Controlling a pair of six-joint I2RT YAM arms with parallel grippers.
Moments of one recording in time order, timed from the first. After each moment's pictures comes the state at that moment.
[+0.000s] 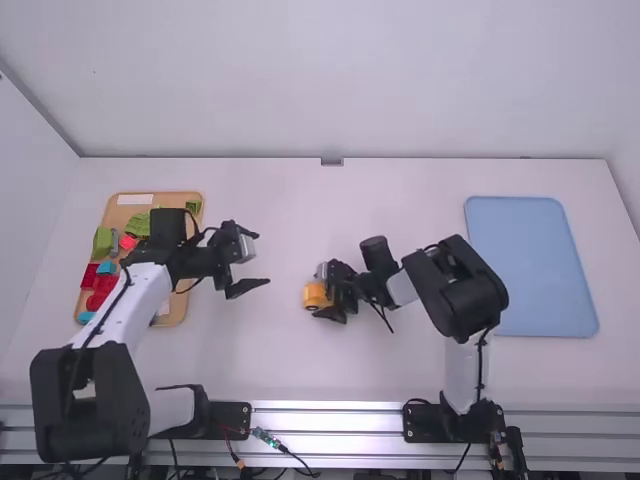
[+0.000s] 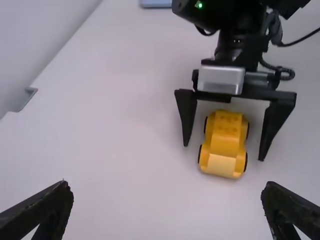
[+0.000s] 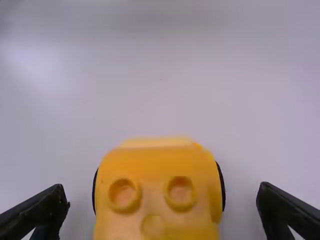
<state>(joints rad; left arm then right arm) 0.16 1.35 0.80 -0.52 1.00 1.24 0.47 2.07 0.72 0.46 -0.92 -0.75</state>
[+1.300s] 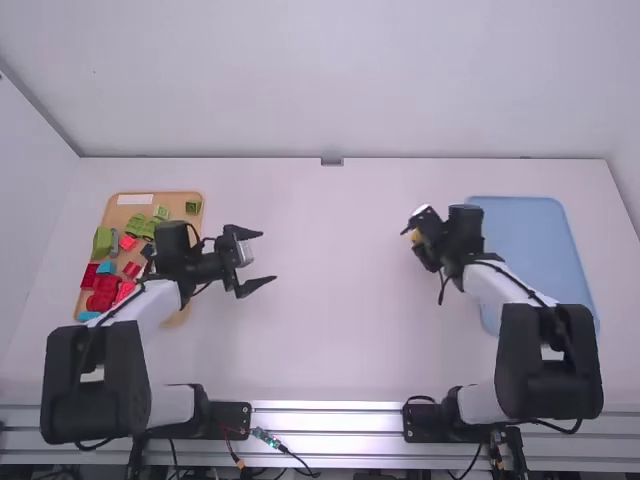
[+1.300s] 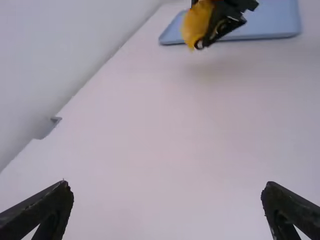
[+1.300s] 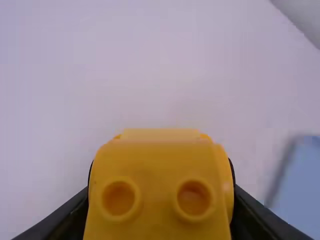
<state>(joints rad) 0.15 1.43 0.58 0.09 1.13 0.99 0.00 1.56 0.74 -0.03 -0.14 -0.67</state>
